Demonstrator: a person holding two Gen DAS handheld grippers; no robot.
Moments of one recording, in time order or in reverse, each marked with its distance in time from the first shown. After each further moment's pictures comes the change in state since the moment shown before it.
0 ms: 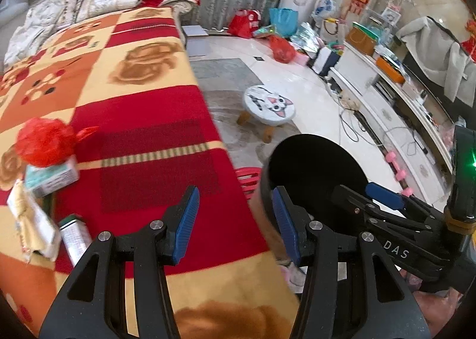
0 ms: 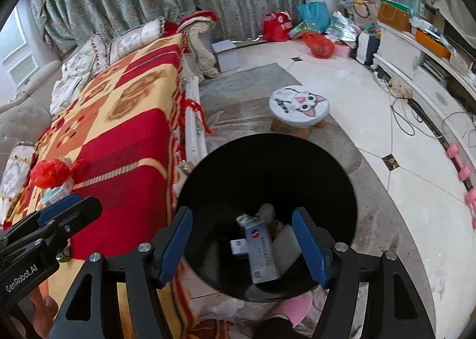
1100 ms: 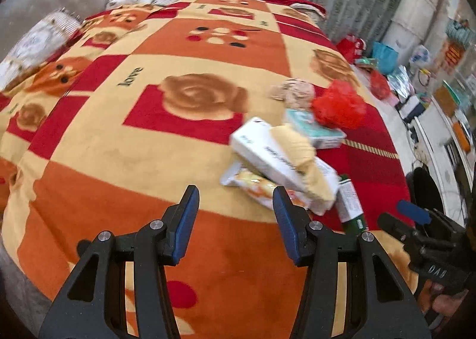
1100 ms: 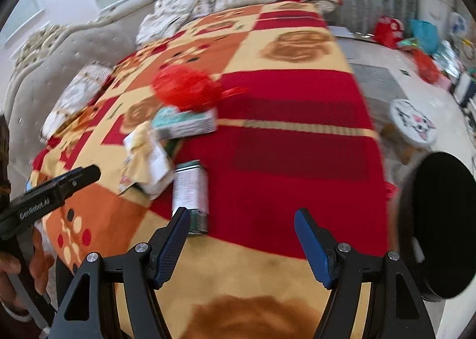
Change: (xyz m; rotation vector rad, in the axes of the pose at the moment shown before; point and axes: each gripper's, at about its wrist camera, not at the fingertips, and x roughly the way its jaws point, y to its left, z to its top) left arm -0.101 0.242 -0.081 -0.350 -0.015 0.302; right arm 0.039 0.218 -0.044 -0.367 0.137 0.327
